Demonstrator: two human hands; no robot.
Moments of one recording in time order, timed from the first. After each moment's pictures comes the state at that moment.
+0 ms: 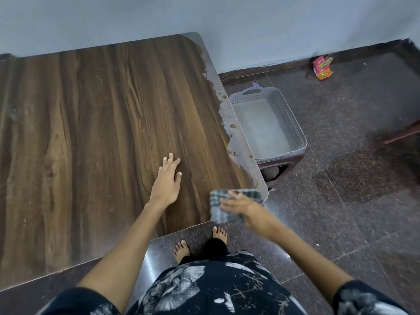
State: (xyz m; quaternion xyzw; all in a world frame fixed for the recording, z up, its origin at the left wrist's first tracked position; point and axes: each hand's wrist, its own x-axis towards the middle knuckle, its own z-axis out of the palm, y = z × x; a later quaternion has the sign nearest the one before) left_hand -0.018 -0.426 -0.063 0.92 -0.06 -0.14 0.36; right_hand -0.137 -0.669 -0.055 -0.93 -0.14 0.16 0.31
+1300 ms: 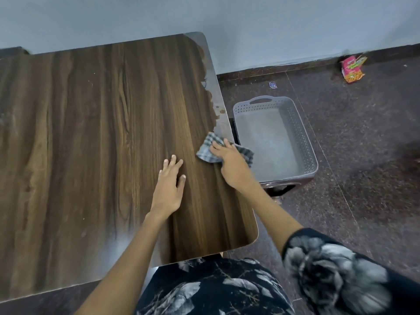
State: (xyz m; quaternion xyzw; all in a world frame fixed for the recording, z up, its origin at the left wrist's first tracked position) left_hand 0.026 -0.495 -0.063 0.93 -0.02 -0.10 0.35; right_hand 0.069 -0.687 -0.061 -0.95 -0.03 0.10 0.30
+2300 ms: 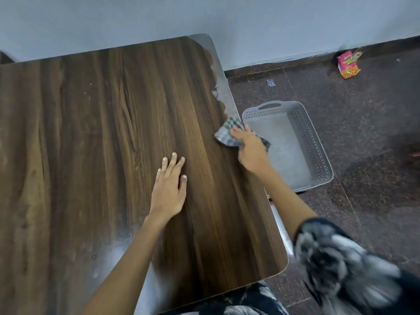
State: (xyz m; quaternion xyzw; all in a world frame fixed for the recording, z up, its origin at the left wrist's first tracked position) left_hand 0.096 -0.456 -0.064 0.95 -0.07 -0.11 0.29; right_hand 0.153 -0.687 -0.060 -0.94 0.03 0.04 0.33
